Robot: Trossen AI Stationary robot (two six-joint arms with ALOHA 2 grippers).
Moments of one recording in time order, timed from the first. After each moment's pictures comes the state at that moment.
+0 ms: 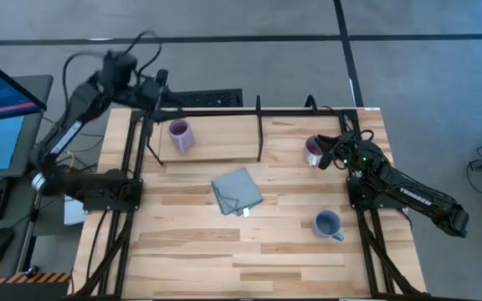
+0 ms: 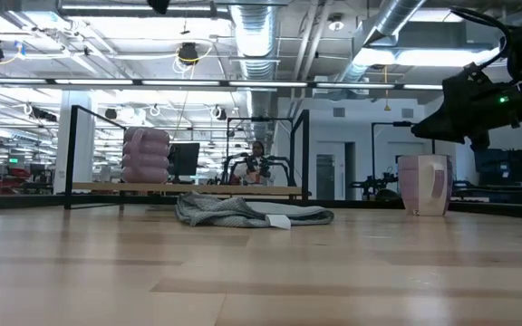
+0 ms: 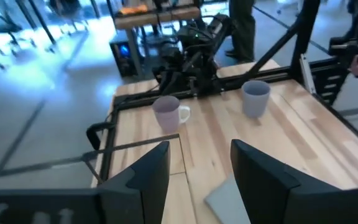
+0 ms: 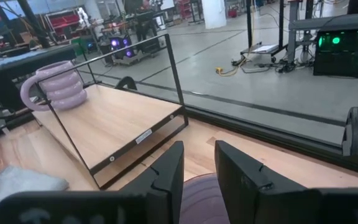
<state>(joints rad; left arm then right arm) 0.87 1.11 1.42 -0.80 0.88 0.57 -0.63 0.18 0.00 0.02 0.07 0.18</state>
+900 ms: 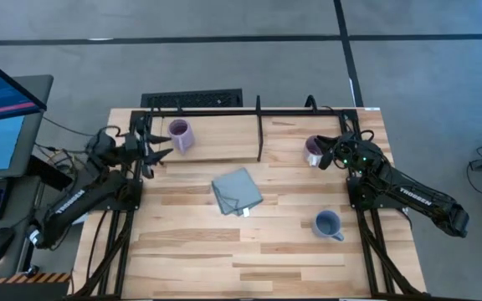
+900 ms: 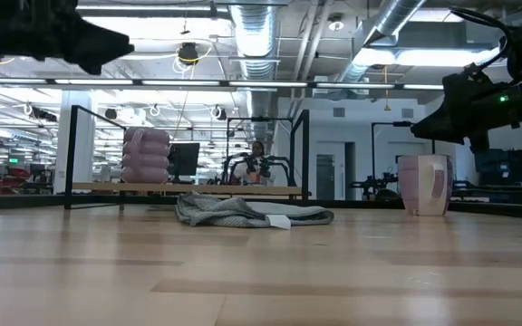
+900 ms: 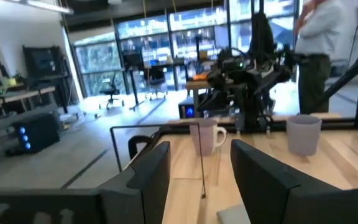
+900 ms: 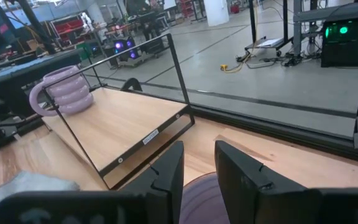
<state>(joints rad) 0.83 0.19 0.25 0.07 0.61 0.05 -0.63 0.18 0.00 0.02 0.05 0.24</state>
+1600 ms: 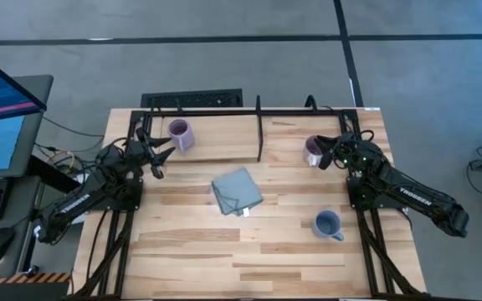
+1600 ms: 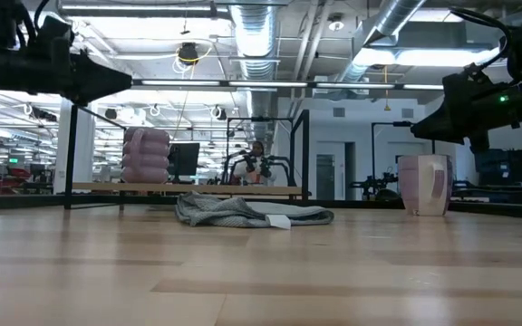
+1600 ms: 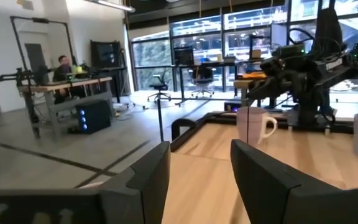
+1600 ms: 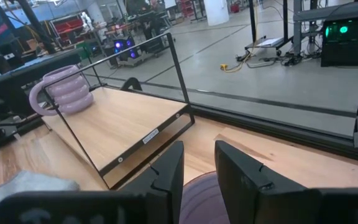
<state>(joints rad) 0.66 0.00 0.04 0.10 0.21 0.04 -0.63 0.18 0.00 0.02 0.05 0.24</state>
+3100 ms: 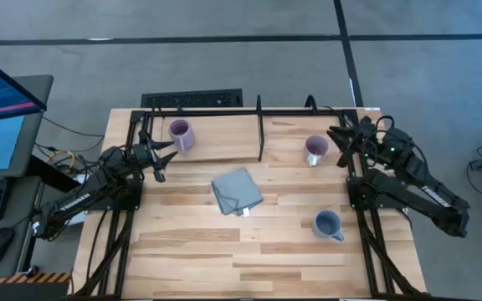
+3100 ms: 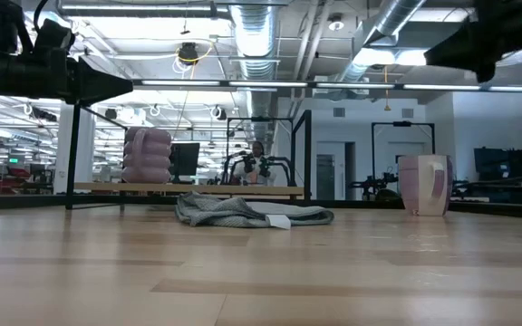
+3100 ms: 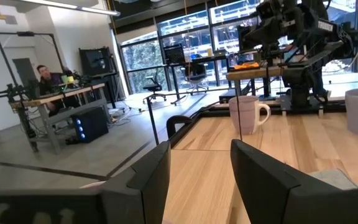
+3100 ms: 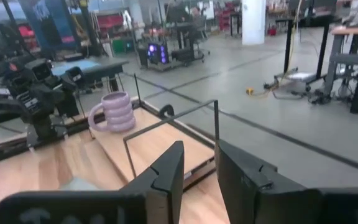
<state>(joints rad) 0.60 0.00 0.01 0.07 0.20 0.14 -0.63 0.18 0.45 -0.35 -0.09 0.07</state>
